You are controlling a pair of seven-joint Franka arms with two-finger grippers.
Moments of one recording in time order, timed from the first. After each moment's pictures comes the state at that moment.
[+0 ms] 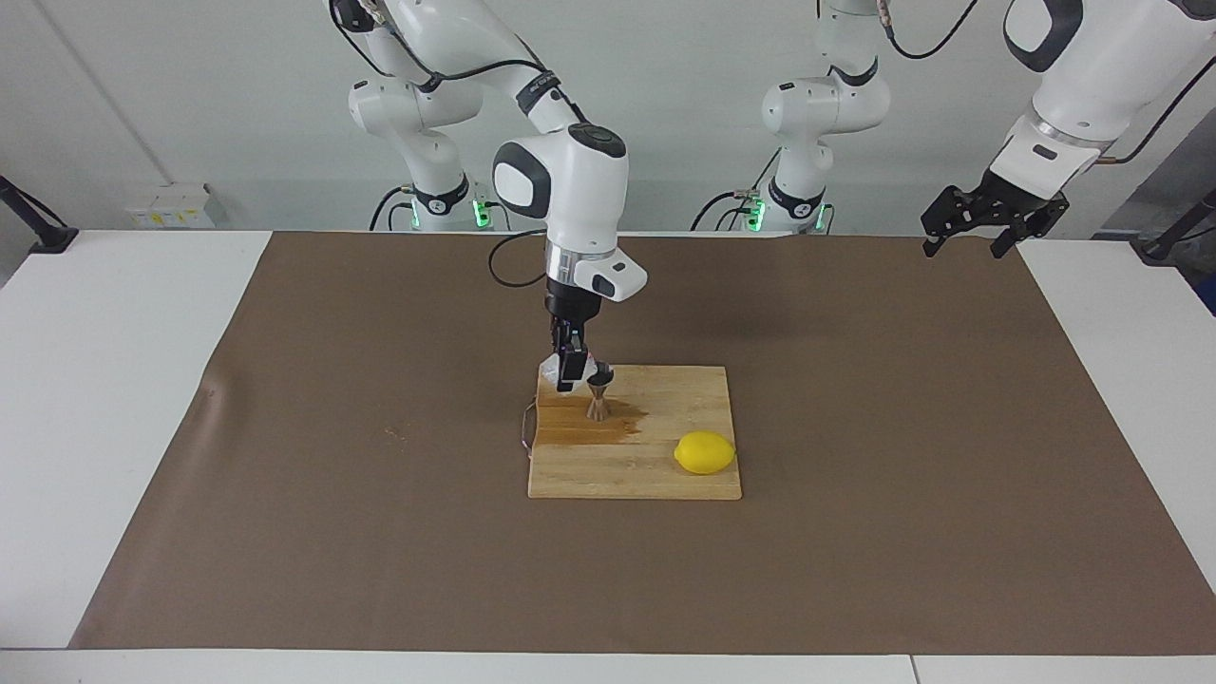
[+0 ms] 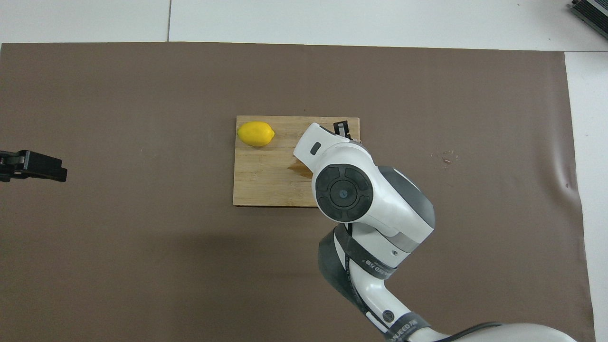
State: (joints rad) left arm 0.06 -0.08 -0.07 -1.66 -0.03 1.54 0.05; right arm 0.29 0.24 0.29 -1.82 -0.51 2.21 -0.90
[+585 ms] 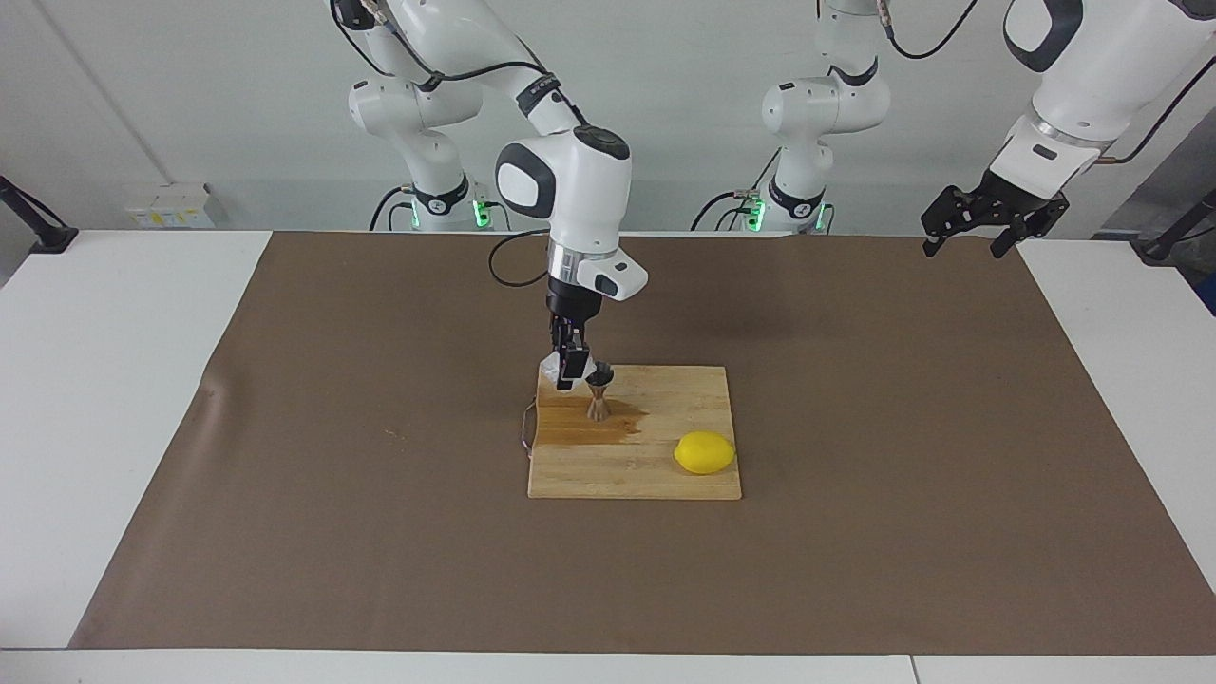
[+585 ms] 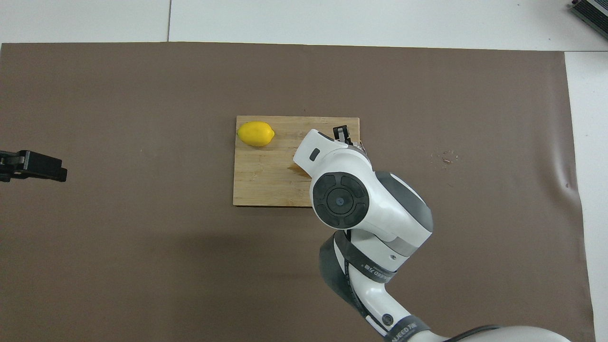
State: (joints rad) left arm 0.06 -0.08 -0.07 -1.66 -0.03 1.54 0.05; right arm 0.29 0.23 0.29 -1.85 -0.53 2.22 -0.89
